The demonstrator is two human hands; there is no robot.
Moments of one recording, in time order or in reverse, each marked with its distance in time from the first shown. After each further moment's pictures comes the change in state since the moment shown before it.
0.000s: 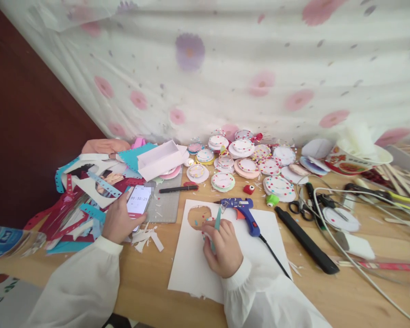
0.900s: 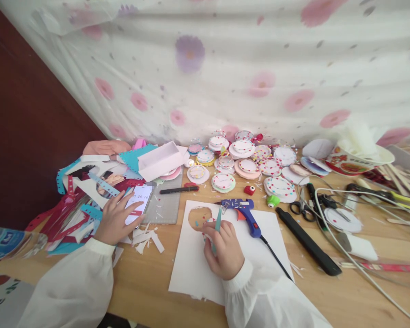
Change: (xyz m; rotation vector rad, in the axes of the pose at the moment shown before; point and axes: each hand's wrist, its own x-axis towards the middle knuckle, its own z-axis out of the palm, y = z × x) left_hand 0.001 -0.022 -0.005 0.045 0.024 0.375; right_hand 0.000 -0.001 -0.001 0.004 -0.002 0.002
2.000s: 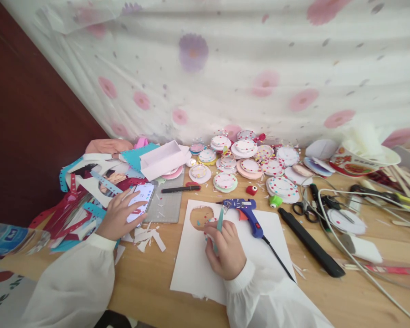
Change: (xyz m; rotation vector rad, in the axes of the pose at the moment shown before) left_hand 0.005 -0.006 0.000 -0.046 -0.044 0.058; right_hand -0.001 0.001 0.000 0.004 -0.013 -0.021
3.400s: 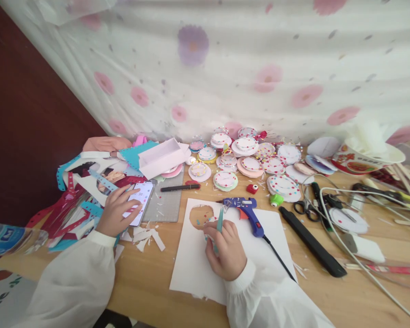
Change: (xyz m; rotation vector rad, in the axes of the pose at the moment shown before) left_hand 0.007 -0.004 -0.003 -0.031 0.088 0.070; right_hand -0.002 0.001 0.000 0.029 -0.005 -0.007
